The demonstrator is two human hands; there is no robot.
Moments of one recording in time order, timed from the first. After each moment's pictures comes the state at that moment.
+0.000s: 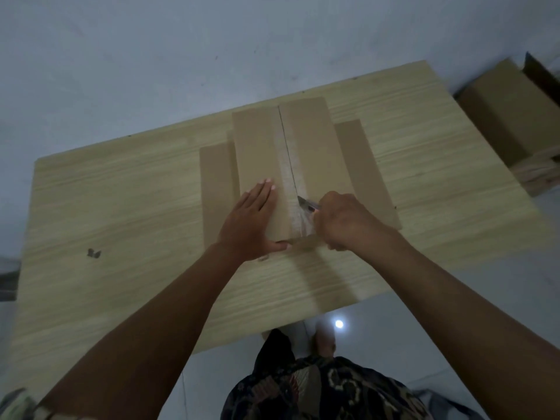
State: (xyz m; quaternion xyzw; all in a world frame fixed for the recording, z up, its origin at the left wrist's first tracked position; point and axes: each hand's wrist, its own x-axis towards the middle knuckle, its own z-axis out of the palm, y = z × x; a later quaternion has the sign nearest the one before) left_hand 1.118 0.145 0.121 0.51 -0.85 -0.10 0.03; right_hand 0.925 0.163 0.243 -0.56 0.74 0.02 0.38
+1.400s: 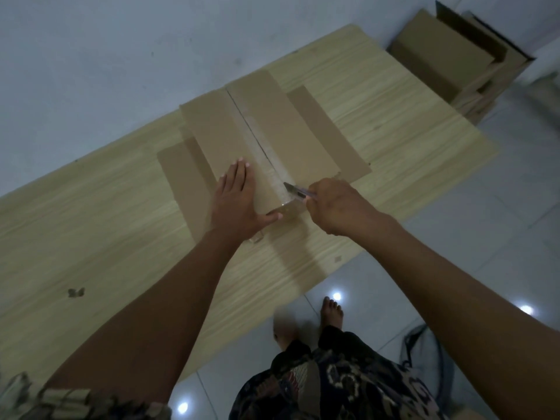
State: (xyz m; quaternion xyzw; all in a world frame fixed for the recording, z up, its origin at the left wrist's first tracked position) left_hand 1.117 0.138 0.119 0.52 -0.85 -0.10 0.03; right_hand 0.932 0.212 0.221 -0.53 0.77 -0.03 0.35
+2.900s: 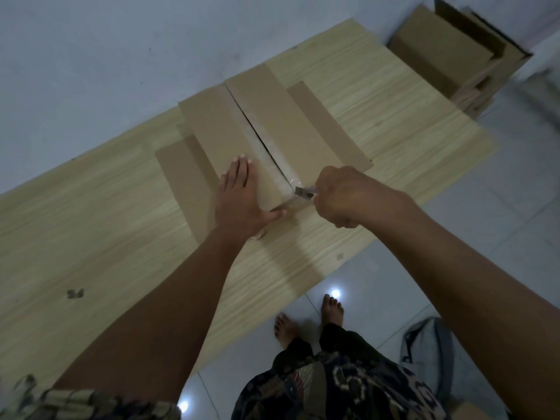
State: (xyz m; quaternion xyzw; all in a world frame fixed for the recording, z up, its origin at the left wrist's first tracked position) left_hand 1.110 0.139 0.122 0.53 -0.84 -0.11 0.05; right_hand 0.939 0.198 0.245 -0.52 0.80 0.11 0.29
